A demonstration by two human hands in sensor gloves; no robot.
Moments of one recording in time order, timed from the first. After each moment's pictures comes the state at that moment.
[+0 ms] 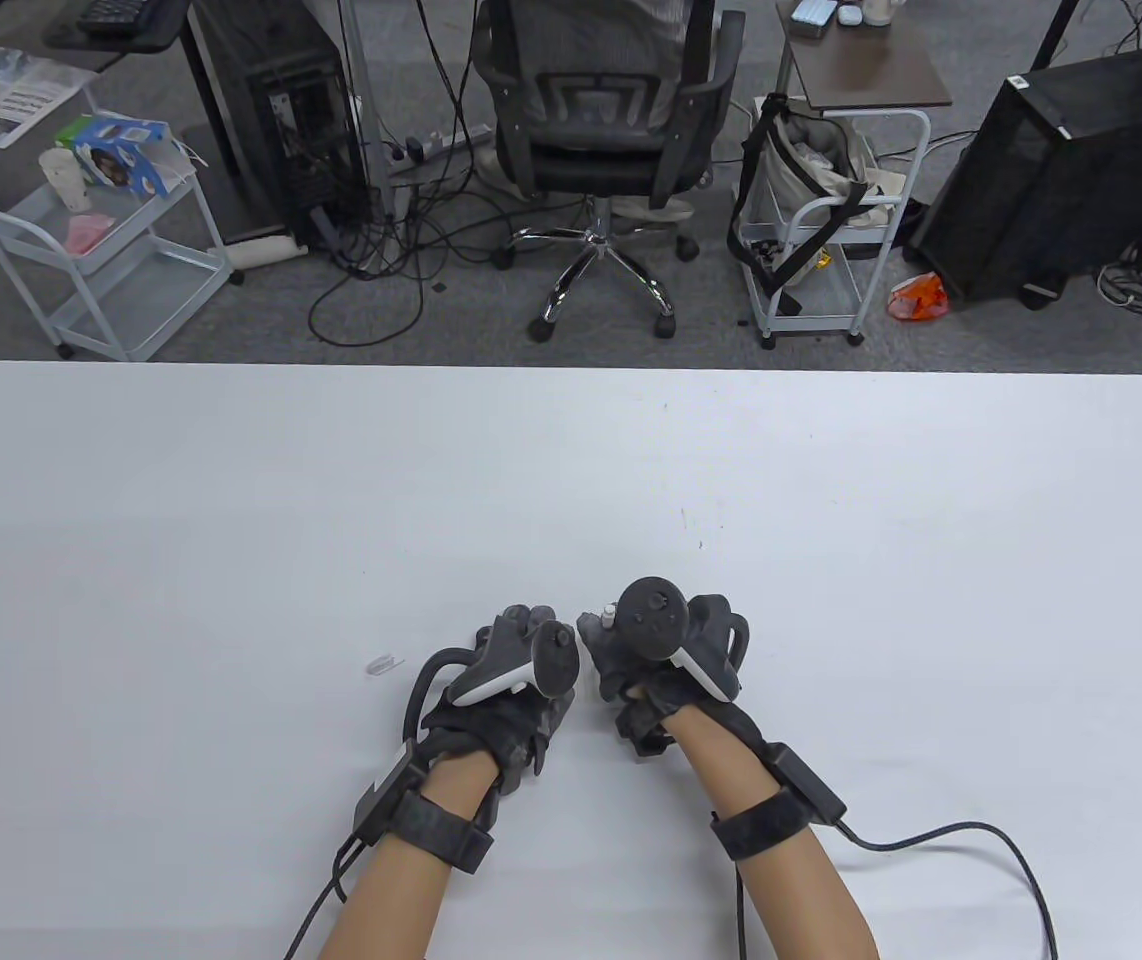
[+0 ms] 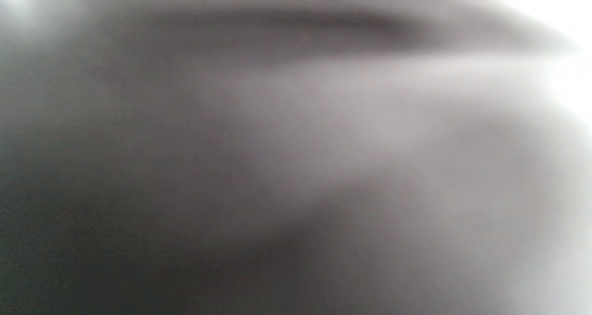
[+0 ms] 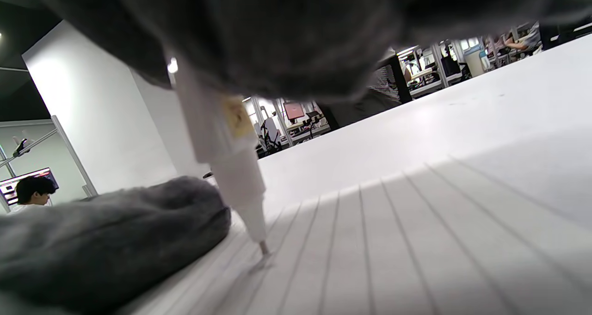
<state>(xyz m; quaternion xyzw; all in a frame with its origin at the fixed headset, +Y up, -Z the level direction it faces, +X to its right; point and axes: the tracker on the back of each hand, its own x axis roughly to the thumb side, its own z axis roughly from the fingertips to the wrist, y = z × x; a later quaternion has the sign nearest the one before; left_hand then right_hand) -0.083 -0.796 -0.347 -0.27 -0.13 0.02 0.95 0.075 -0.747 -0.375 0.09 -0.08 0.97 0.21</state>
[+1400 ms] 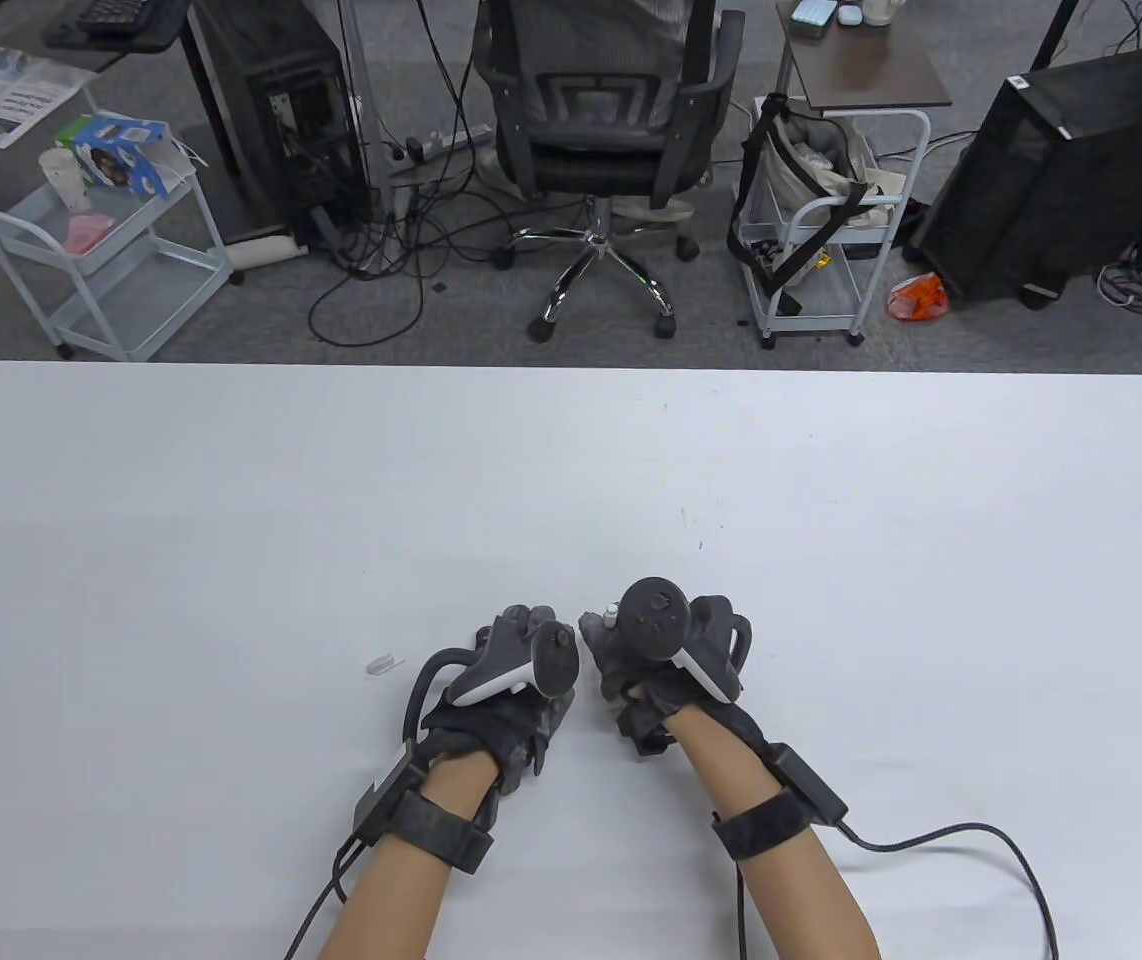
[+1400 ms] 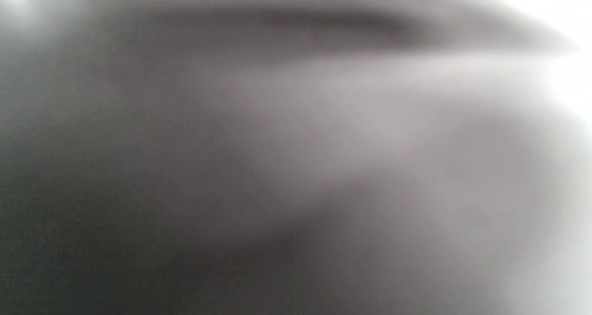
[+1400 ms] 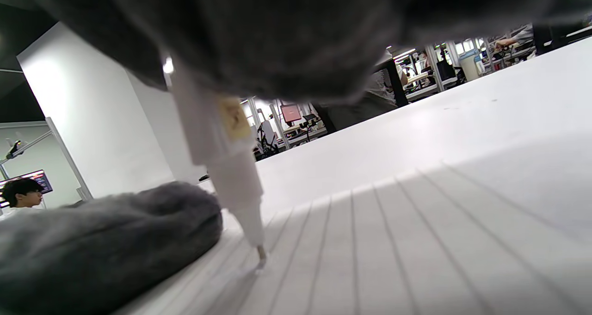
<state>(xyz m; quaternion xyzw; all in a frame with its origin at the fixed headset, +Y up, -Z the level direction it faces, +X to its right) -0.083 -0.796 -0.347 -0.27 -0.13 0.02 0.95 0.077 -0.747 -0.375 0.08 -0.08 0.97 0.21</state>
